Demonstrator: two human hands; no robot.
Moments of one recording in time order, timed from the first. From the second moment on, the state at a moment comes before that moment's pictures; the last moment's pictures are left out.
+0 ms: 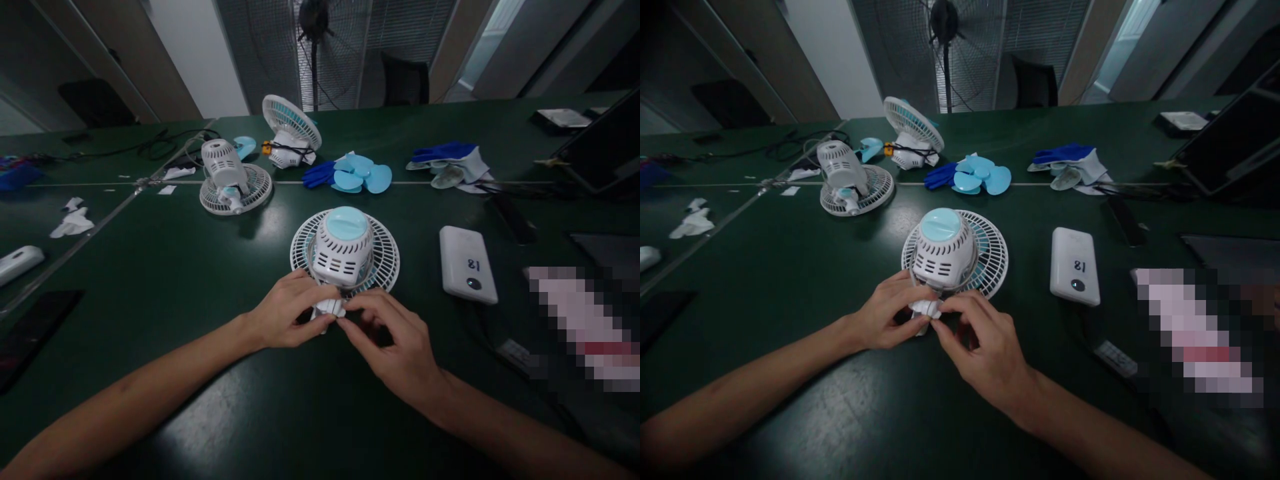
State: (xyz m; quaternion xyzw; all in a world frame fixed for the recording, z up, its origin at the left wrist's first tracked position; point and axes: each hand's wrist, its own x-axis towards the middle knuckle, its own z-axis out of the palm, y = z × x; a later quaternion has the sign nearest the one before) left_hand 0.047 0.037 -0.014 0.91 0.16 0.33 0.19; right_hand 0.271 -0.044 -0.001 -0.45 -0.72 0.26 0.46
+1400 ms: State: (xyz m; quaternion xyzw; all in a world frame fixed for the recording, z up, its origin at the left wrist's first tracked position) left_hand 0.048 0.037 -0.012 0.92 0.16 0.33 0.17; right_hand 0.279 -0.036 -0.002 -0.46 -0.77 0.17 0.40
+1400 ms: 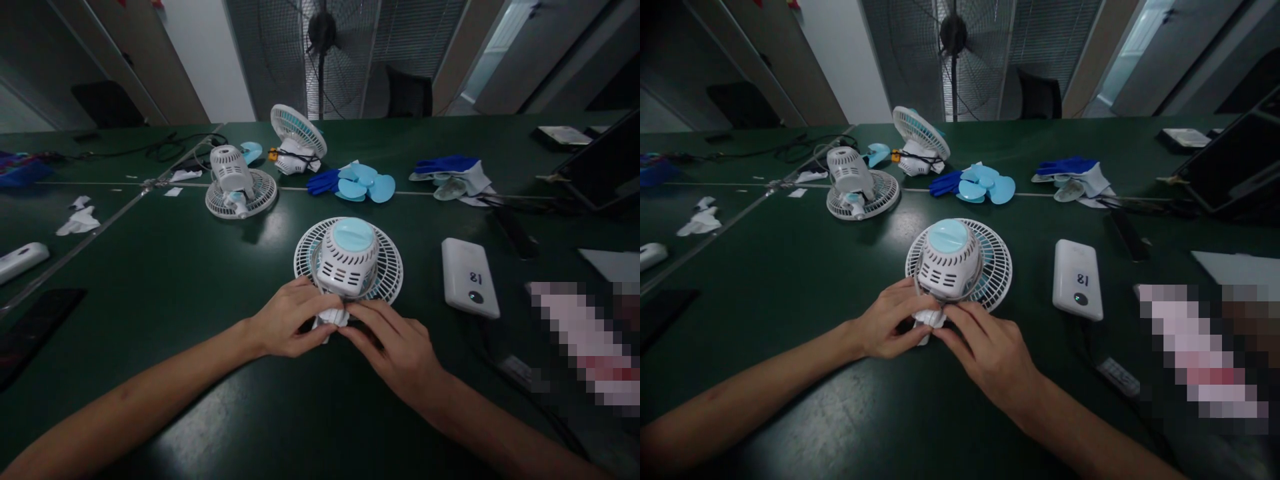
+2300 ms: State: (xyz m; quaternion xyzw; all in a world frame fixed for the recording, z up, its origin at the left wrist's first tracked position) left_hand 0.047 0.033 -0.014 0.92 0.16 0.31 0.16; right_hand 0.275 -0.030 0.011 -0.50 -0.67 0.47 0.28
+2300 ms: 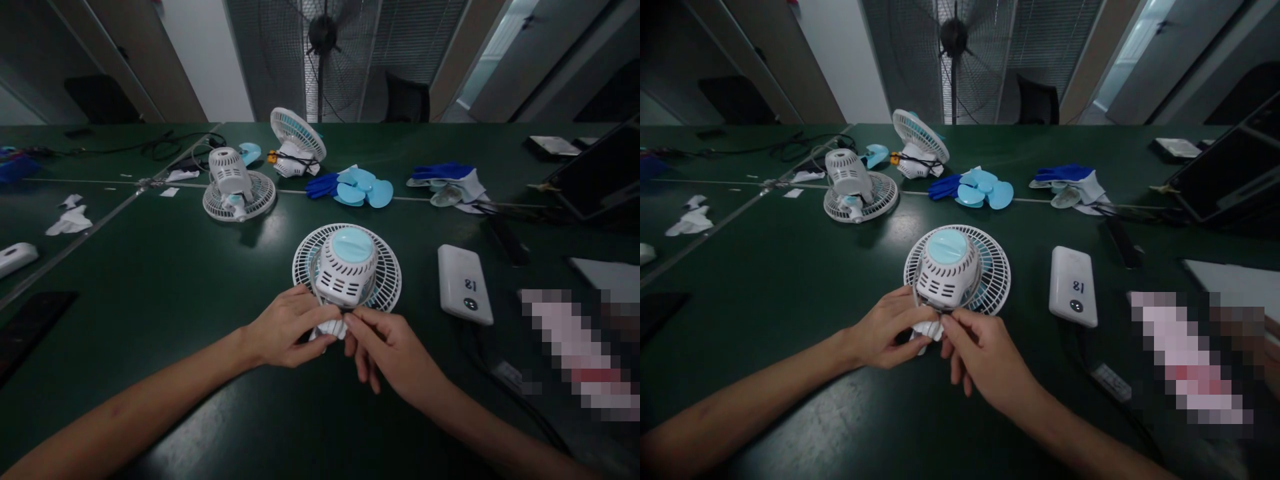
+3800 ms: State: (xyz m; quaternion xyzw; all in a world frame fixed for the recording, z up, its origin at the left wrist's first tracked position) left_hand 0.042 0.032 -0.012 0.92 0.17 0.31 0.19; right_hand 0.263 -0.038 0.002 -0.49 -0.73 0.34 0.34
